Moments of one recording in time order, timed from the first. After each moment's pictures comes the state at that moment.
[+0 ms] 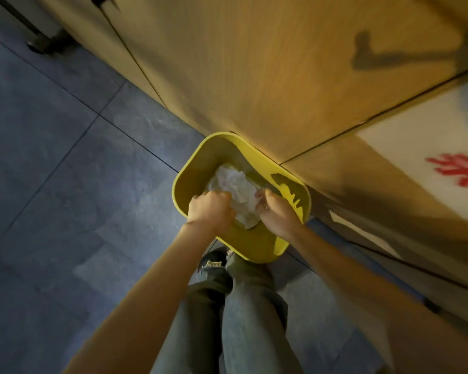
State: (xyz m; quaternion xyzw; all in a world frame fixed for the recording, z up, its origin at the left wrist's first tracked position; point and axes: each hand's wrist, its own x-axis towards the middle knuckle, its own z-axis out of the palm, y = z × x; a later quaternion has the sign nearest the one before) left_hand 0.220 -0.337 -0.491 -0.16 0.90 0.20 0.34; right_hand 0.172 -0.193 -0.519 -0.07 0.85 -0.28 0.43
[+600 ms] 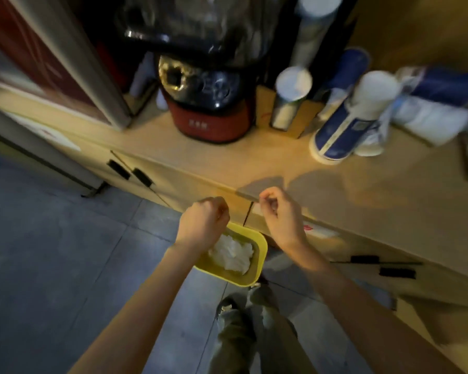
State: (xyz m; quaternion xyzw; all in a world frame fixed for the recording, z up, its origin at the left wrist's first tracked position) left_hand 0.184 -0.339 -0.120 -0.05 0.95 0.29 0.09; right_hand 0.157 -0.175 -0.144 -0.04 0.89 -0.45 0.03
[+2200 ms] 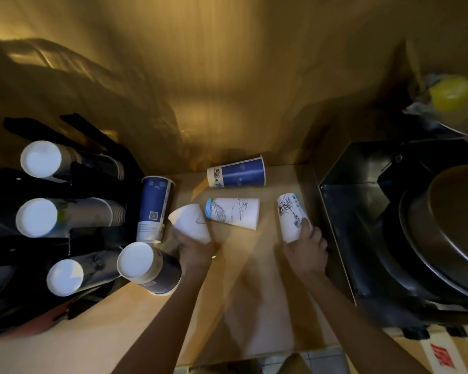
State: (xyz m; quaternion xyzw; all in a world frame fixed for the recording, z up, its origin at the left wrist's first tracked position) left_hand -0.035 -0.001 -0.088 -0.21 0.87 0.42 0.17; right_hand 0.031 0.201 -0.095 0.36 0.91 -0.21 0.07
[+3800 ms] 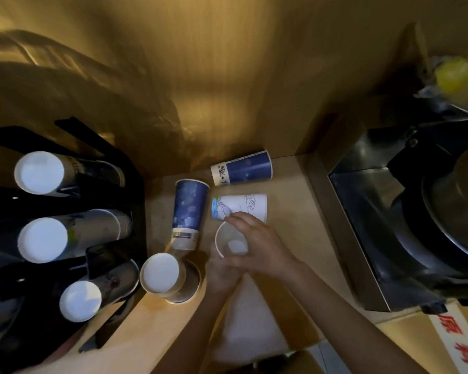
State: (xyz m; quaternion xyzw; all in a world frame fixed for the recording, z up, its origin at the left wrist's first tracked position) left_hand -0.017 -0.023 -0.127 0.03 0.85 0.48 0.21; right_hand -0.011 0.093 -0.033 0.00 0.95 -0.30 0.08
